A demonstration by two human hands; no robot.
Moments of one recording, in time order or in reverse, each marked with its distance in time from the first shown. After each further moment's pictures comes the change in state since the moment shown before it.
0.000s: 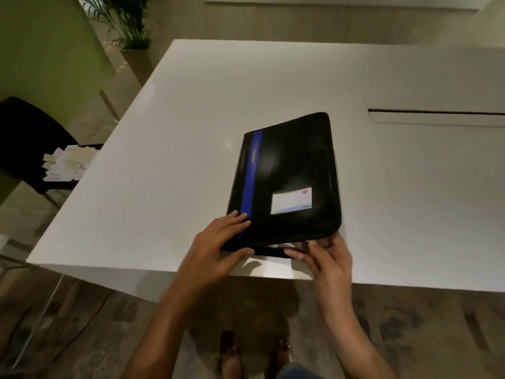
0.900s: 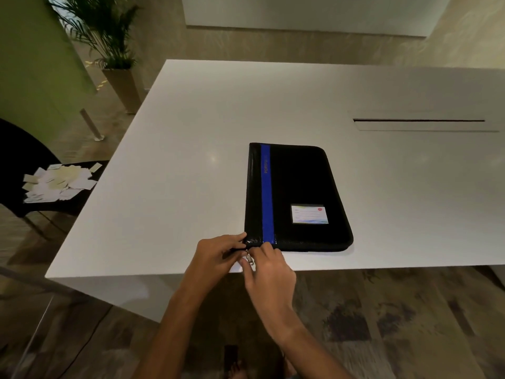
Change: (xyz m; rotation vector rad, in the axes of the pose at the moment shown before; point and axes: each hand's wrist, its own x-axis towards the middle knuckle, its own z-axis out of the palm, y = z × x) left_hand -0.029 -0.041 -0.030 -0.059 0.019 0.030; right_hand -0.043 0.119 0.099 -1.514 0.043 -0.525
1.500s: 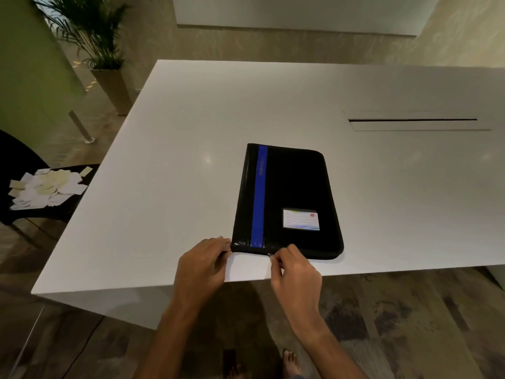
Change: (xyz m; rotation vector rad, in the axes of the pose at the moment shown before) left_hand -0.008 -0.018 -0.003 0.272 0.149 0.050; right_hand 0.013 0.051 -0.014 0.105 0.067 0.102
